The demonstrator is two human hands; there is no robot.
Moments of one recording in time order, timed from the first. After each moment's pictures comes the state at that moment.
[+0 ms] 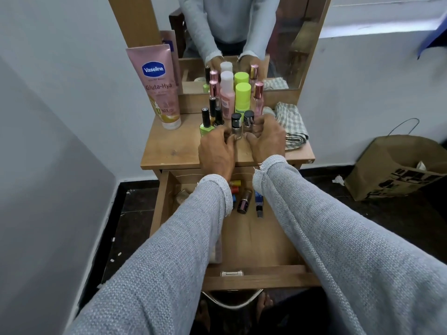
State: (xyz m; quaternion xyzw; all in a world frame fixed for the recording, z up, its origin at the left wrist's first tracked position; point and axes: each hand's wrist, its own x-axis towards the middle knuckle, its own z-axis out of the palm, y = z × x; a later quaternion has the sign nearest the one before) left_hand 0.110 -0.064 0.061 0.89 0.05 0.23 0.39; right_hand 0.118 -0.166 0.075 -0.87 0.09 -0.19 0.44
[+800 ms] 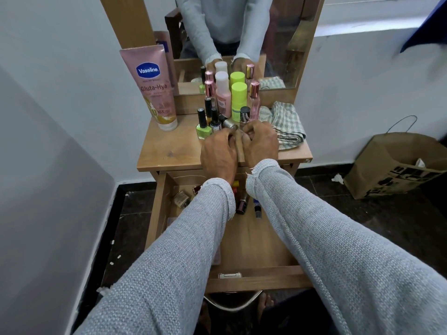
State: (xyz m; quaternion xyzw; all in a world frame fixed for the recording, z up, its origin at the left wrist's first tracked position) left_hand 0.105 -0.075 0.058 0.90 0.03 0.26 0.36; right_hand 0.117 -0.159 0.065 -0.89 0.08 -0.22 0.39
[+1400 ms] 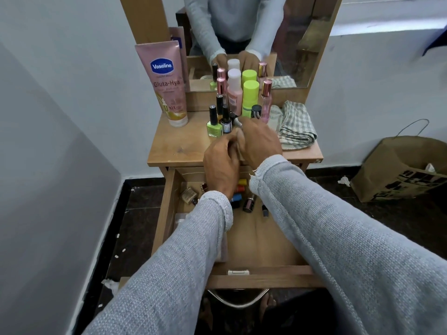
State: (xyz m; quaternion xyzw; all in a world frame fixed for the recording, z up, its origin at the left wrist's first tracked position) left_hand 0.079 -0.056 0.050 0.86 -0.02 0.28 0.43; right_hand 0.114 -0.147 0.078 -0.95 -0.11 -0.19 0.22
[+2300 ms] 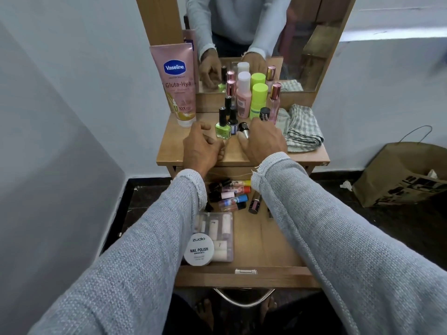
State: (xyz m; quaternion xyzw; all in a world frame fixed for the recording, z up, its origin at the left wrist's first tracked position) left_hand 0.097 0.004 0.081 0.82 0.09 0.10 0.56; right_hand 0.106 -0.132 0.100 -0.98 -0.01 -0.09 0.18
